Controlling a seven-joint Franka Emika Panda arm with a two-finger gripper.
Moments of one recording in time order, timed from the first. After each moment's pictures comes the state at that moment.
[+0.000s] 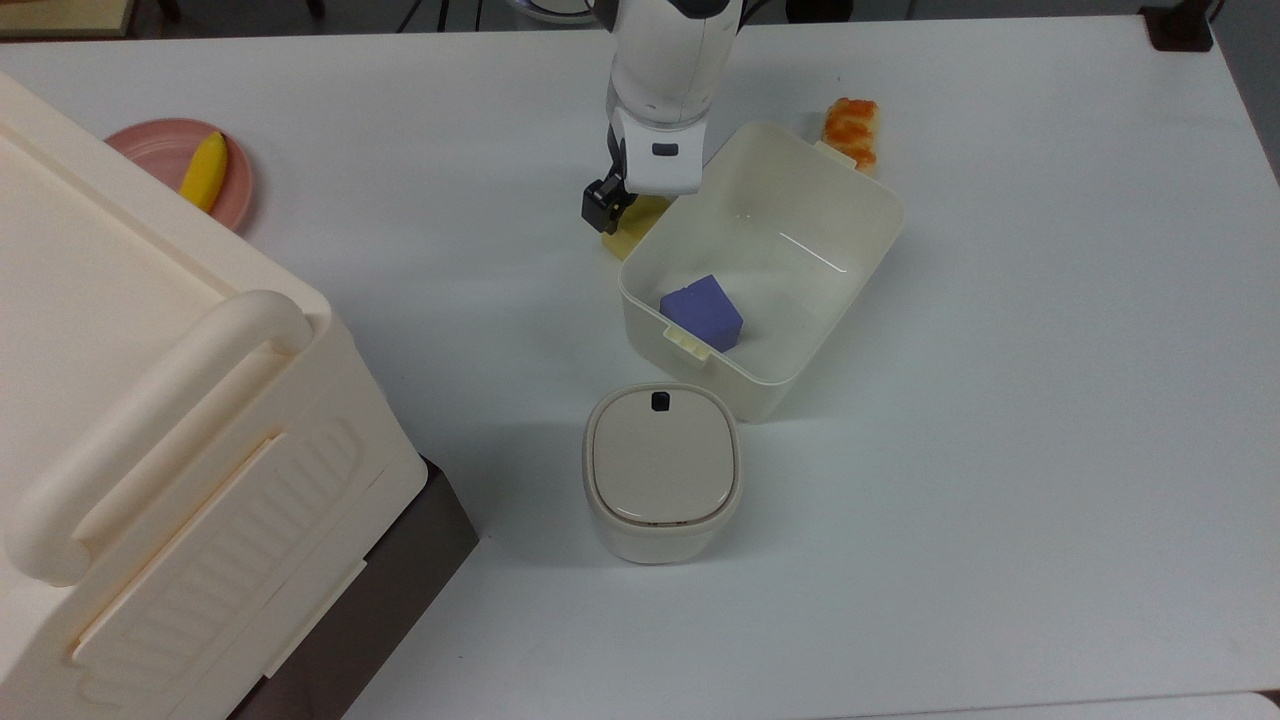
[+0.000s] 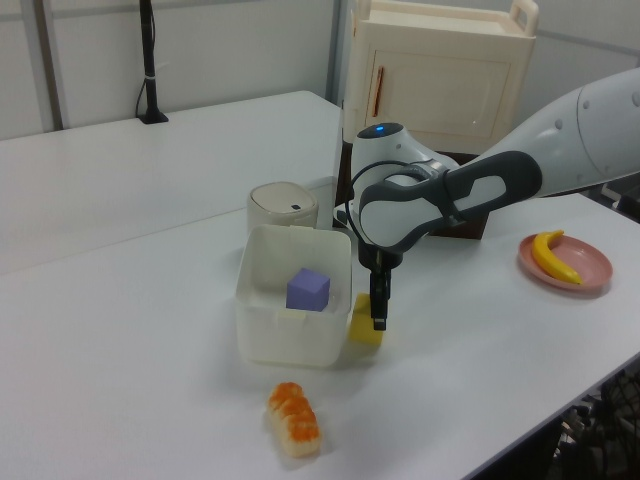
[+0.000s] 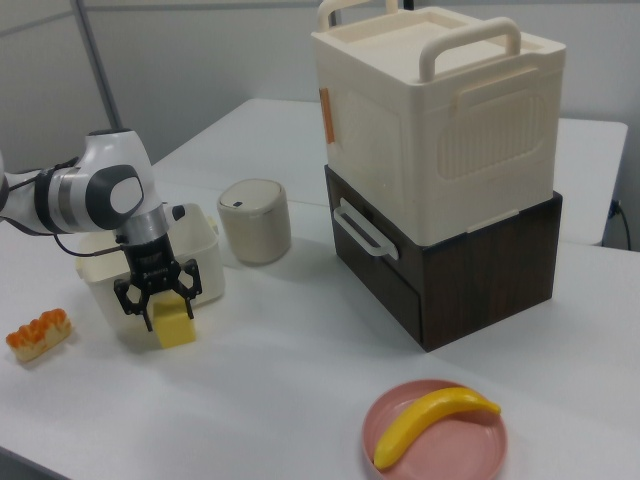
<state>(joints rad) 0.33 0.12 -0.11 -2.14 -0.11 2.13 -0.58</state>
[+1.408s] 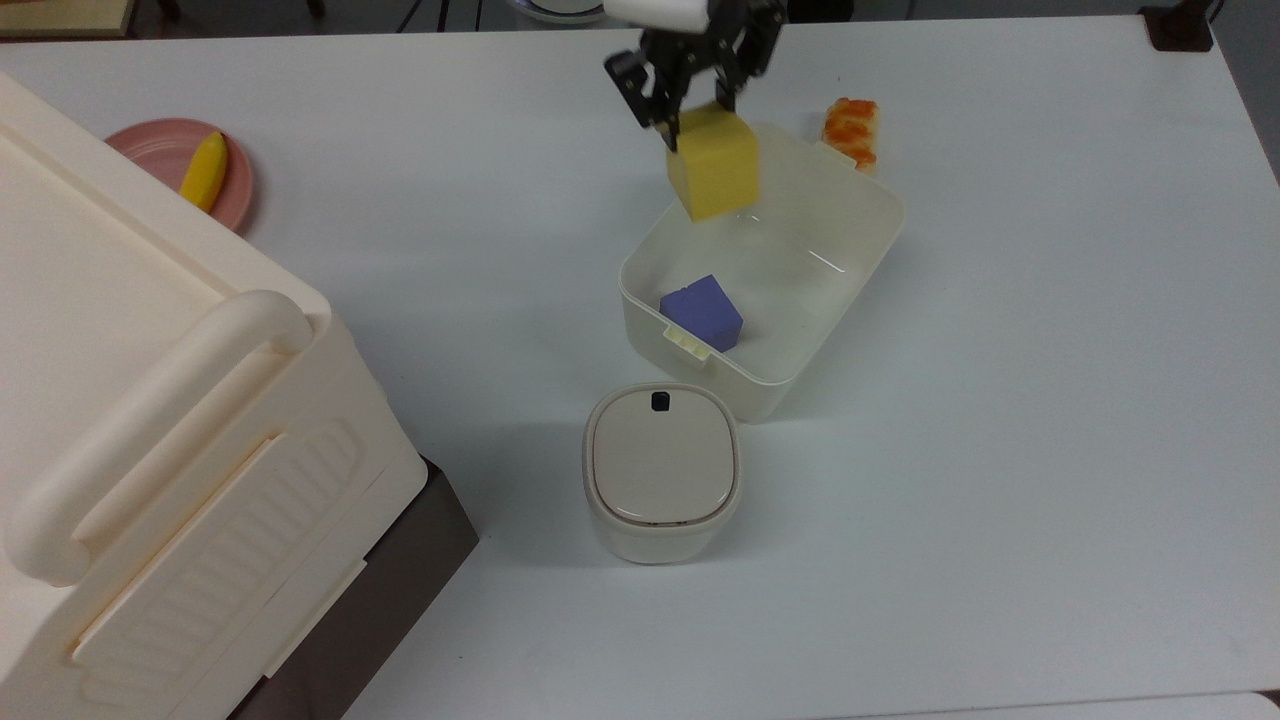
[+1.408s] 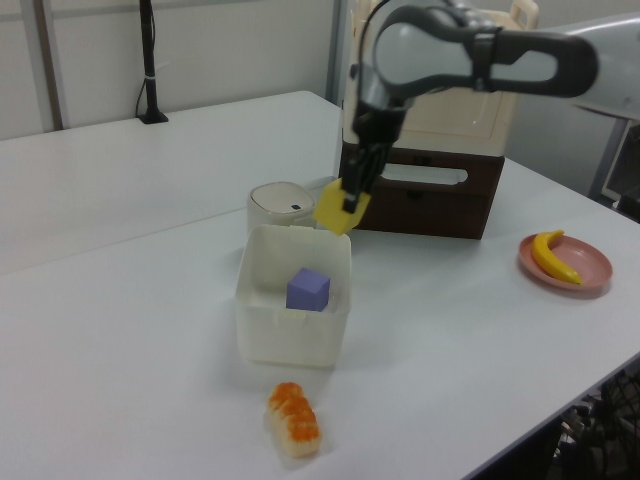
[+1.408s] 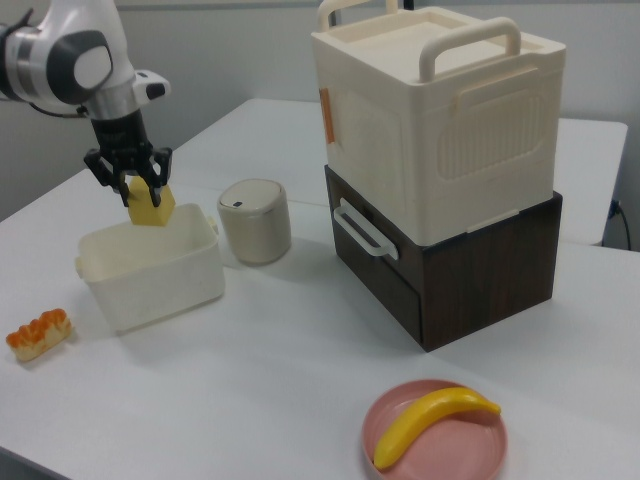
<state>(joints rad) 0.26 0.05 -0.04 -1.73 0.07 1.85 -0.26</state>
